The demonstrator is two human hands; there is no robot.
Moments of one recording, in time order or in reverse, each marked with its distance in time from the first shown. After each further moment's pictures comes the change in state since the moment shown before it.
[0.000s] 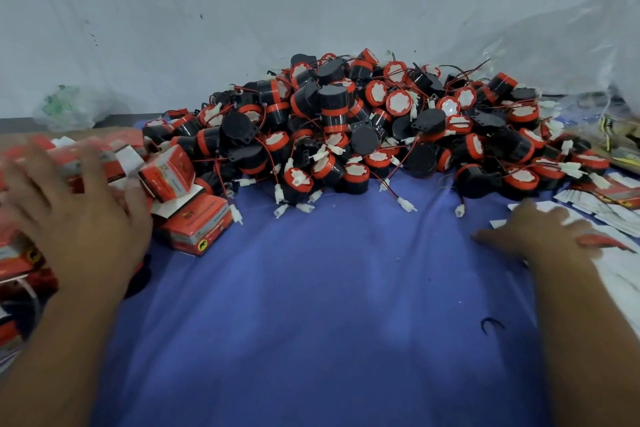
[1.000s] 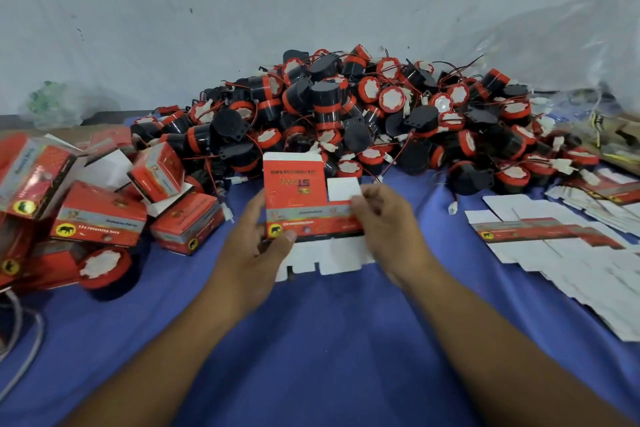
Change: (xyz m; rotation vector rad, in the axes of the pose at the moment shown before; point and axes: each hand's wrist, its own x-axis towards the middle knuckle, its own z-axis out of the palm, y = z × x) left_hand -0.085 0.103 0.033 -1.242 -0.721 0.173; right_hand -0.101 -0.103 0.061 1.159 -0.230 -0.686
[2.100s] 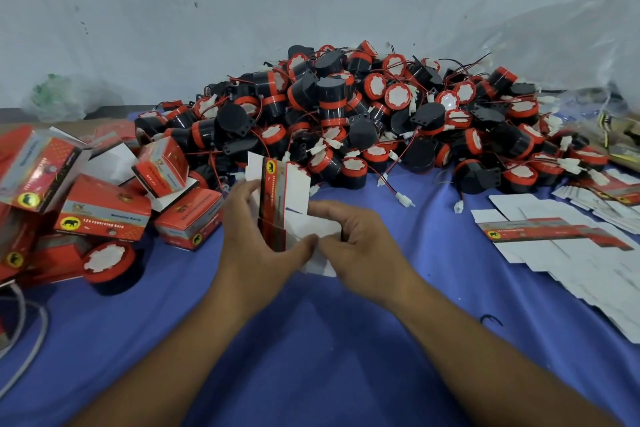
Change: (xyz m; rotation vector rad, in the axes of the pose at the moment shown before) left_hand 0.001 0.002 0.003 0.161 0.205 0.035; right_hand -0.031 -0.007 0.024 -0.023 -0.386 -0.198
